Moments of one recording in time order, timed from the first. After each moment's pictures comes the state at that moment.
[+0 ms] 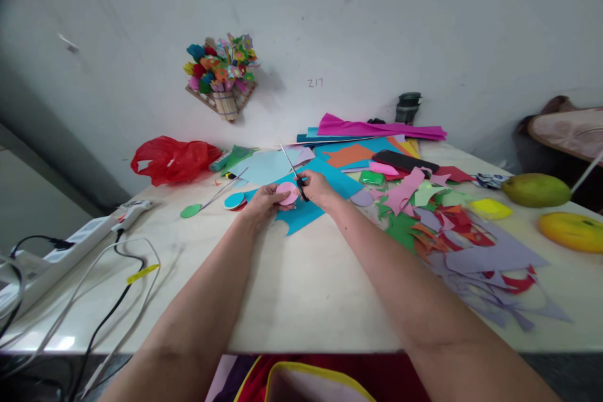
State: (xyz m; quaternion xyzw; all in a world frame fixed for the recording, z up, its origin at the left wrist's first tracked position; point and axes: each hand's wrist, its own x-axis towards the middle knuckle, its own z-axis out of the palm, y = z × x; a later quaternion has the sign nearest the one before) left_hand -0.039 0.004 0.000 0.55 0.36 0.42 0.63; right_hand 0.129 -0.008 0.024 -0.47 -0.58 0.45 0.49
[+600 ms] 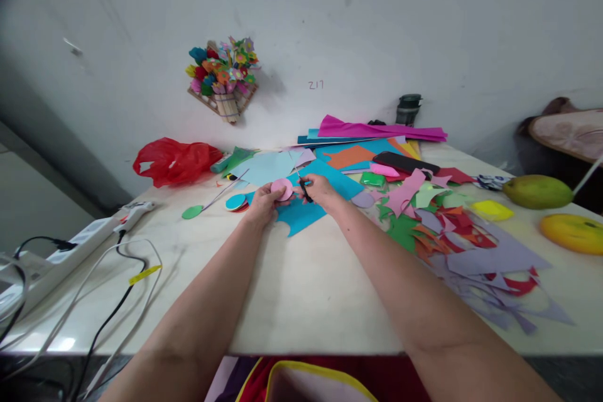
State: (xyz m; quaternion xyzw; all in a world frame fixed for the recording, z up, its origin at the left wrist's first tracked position) left_hand -0.029 0.004 -0.003 0.47 0.37 0.55 0.59; right_hand 0.134 -0.002 0.017 -0.50 -0.58 0.46 0.45
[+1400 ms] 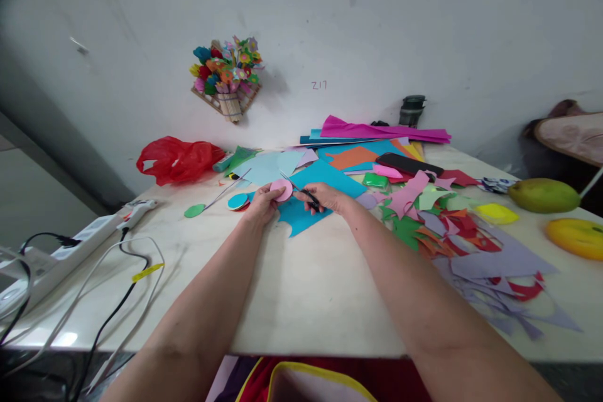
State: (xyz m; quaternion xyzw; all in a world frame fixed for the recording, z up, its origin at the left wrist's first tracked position) left_hand -0.035 0.008 -0.004 0.41 0.34 0.58 0.62; right_hand 0.148 -0.018 0.027 -0.45 -0.68 0.49 0.30
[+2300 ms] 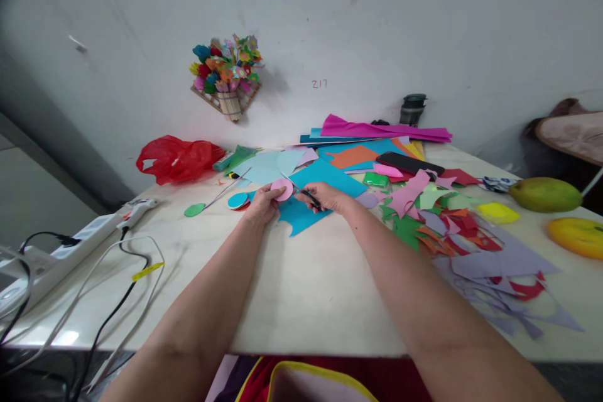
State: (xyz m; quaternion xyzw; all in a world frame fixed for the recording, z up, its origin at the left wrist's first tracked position) left_hand -0.035 0.014 -0.010 0.41 0.33 0.57 0.63; right_hand 0.148 -0.009 0.016 -0.46 -0.67 0.50 0.31
